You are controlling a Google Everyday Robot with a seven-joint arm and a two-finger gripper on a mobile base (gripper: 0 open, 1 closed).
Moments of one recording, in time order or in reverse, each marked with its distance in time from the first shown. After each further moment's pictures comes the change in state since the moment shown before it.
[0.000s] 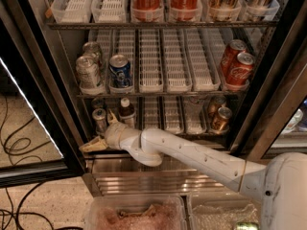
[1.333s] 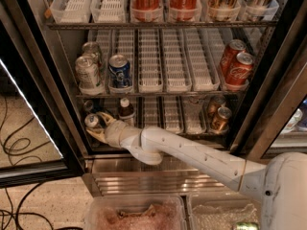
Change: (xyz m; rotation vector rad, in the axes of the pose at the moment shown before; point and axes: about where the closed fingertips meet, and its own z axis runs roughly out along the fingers) arm 0.000 0.000 0.000 0.000 0.000 0.000
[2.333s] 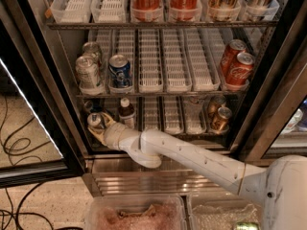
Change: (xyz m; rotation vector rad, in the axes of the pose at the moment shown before) arm -0.003 0.000 -0.001 0.016 -0.014 0.006
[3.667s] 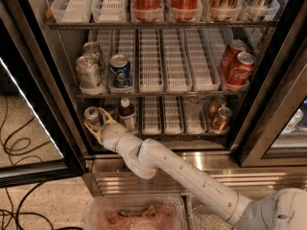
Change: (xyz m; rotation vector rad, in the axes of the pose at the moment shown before) arm -0.043 -0.008 -0.016 0.167 -0.201 -0.045
